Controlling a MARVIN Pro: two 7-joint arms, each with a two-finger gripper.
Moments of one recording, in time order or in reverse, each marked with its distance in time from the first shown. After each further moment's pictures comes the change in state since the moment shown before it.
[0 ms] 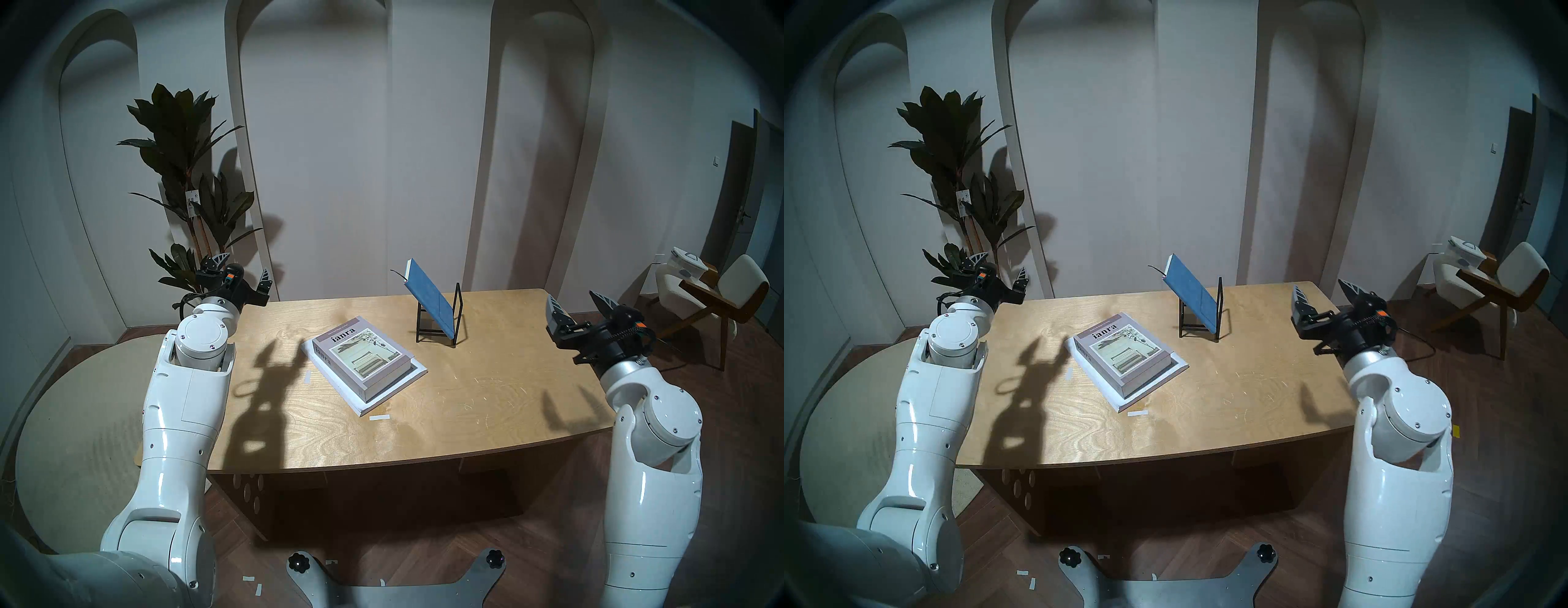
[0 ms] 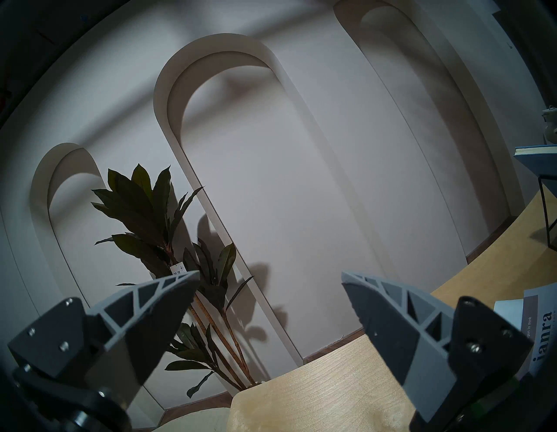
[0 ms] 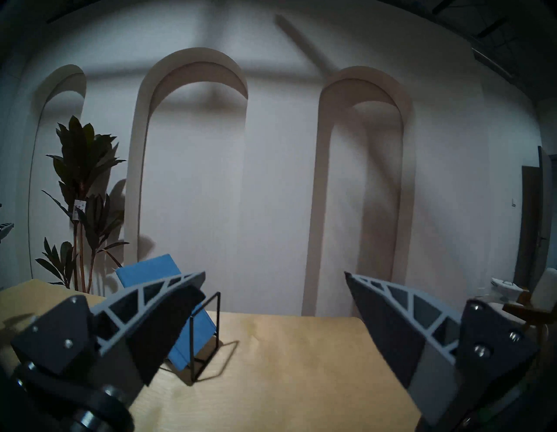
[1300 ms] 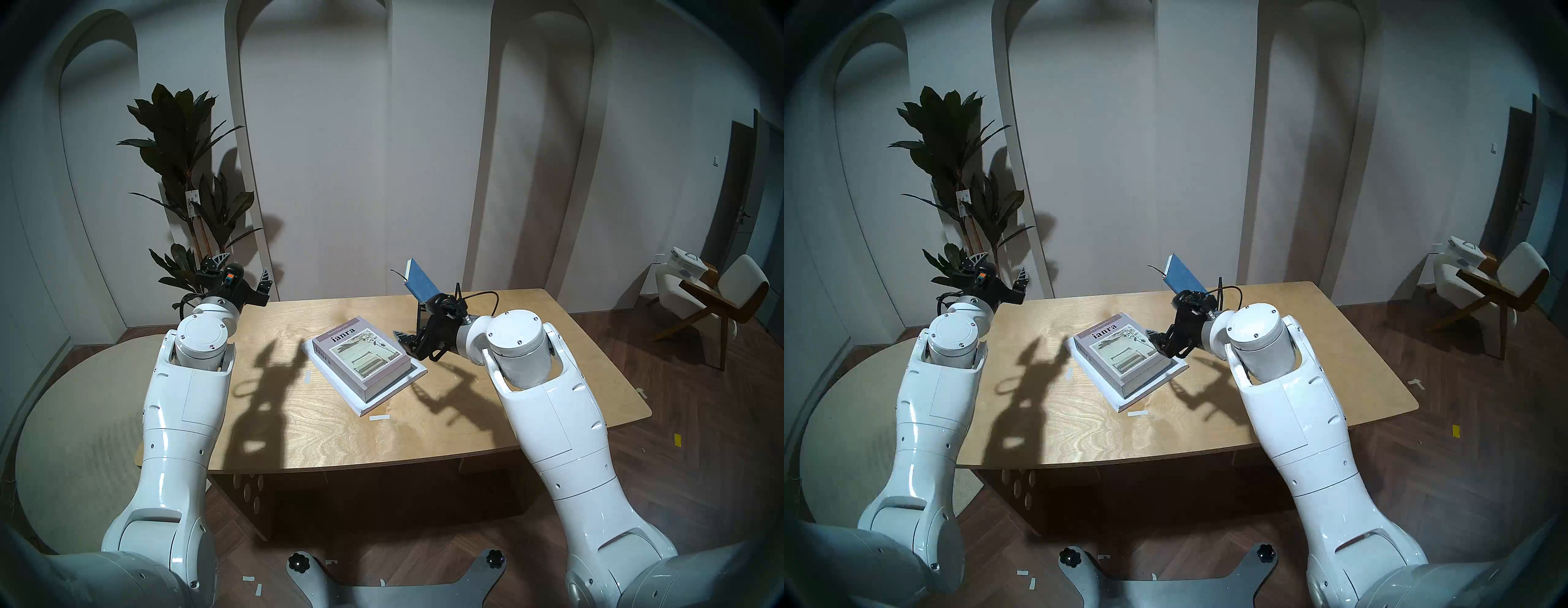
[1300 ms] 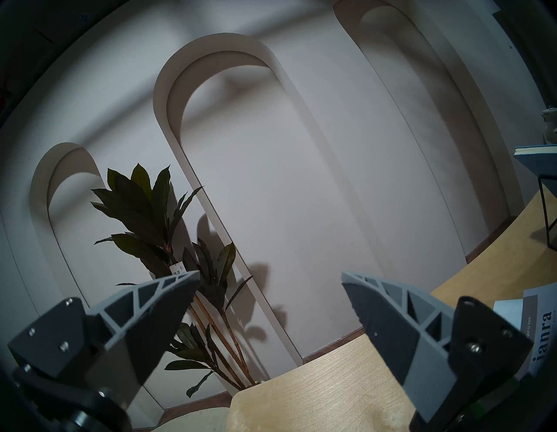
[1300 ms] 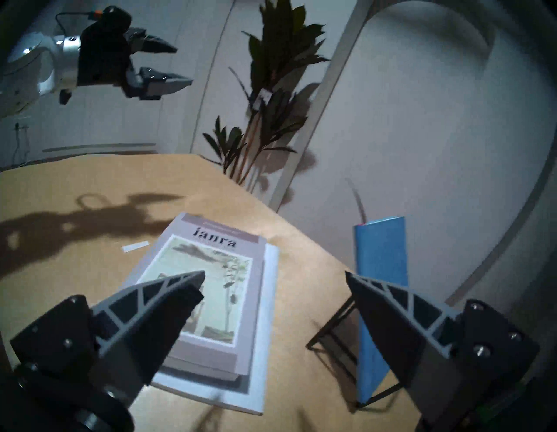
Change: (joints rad) left arm -0.001 -0.005 -0.006 0.000 0.007 0.000 -0.006; right arm 0.431 0.137 -0.624 0.368 -0.385 0.218 0.174
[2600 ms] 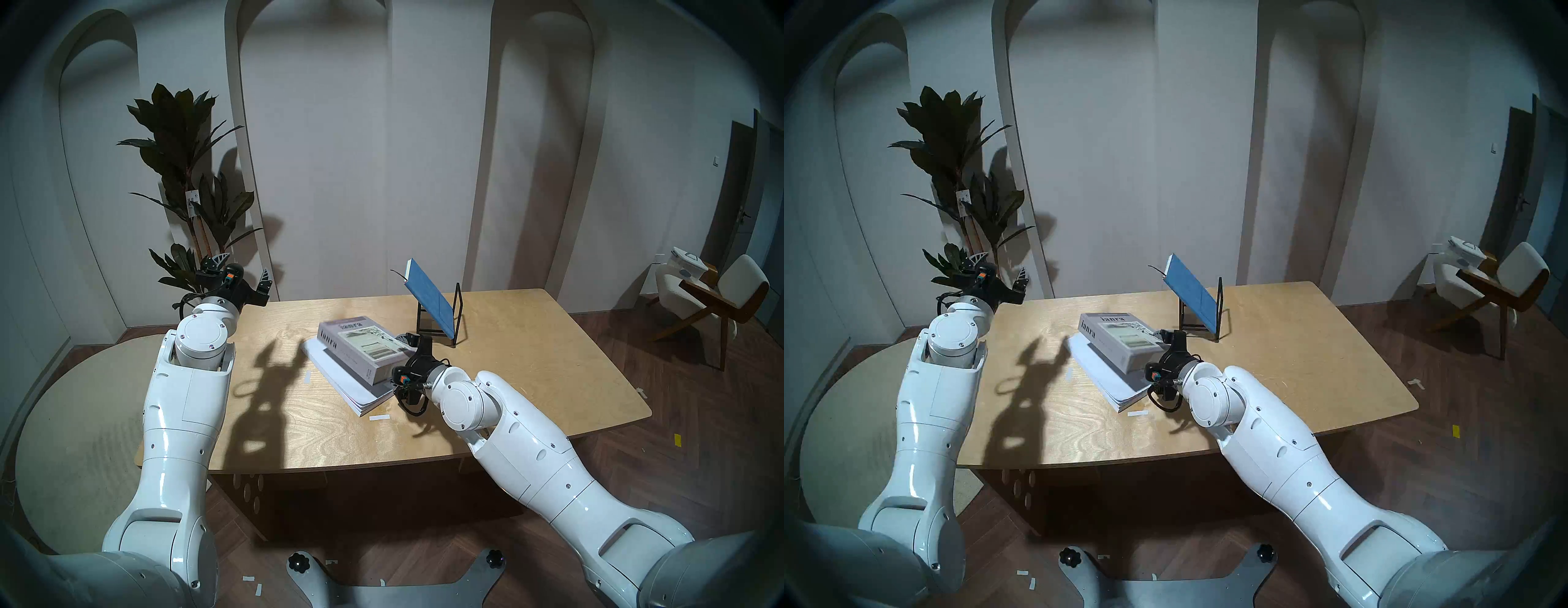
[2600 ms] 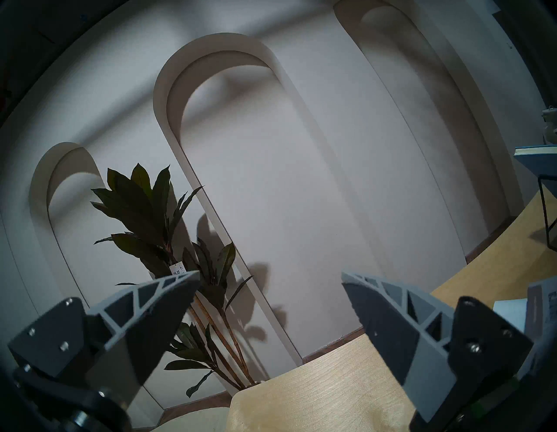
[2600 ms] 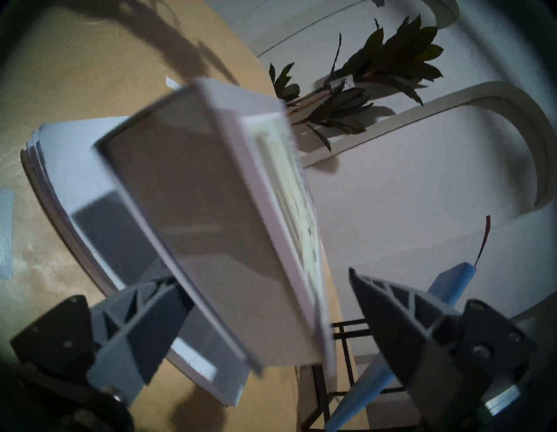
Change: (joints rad) left arm -0.001 -0.004 -0.006 -0.001 0.004 0.000 -0.006; right arm 0.063 0.119 -0.388 0.318 -0.417 -0.307 -0.285
